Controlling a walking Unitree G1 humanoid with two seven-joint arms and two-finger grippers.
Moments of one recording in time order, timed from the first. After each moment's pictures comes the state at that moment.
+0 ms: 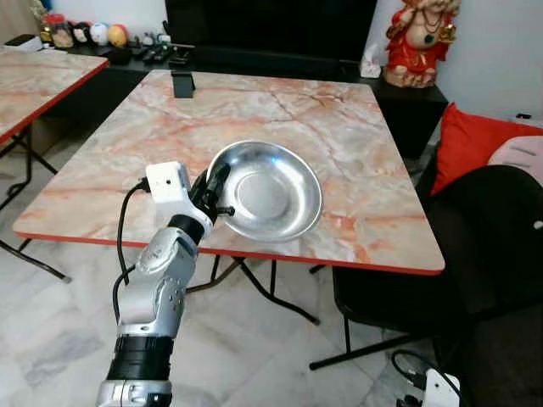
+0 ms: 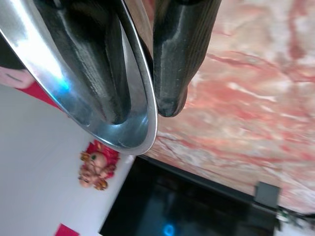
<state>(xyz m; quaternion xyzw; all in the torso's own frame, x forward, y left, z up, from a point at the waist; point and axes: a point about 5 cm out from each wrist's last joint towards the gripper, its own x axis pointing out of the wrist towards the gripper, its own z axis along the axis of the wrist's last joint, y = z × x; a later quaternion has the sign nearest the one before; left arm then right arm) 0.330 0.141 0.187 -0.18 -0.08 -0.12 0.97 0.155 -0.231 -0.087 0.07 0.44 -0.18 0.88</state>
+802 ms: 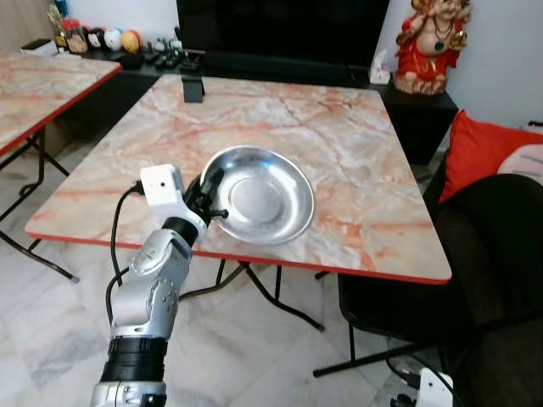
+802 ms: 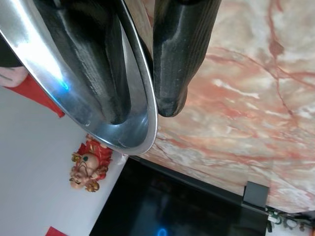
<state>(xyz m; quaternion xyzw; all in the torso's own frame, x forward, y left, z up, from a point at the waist) 0.330 0.143 0.183 -0.17 -0.06 -0.12 0.98 0.156 -0.228 -0.088 0.08 0.44 -0.17 0.88</state>
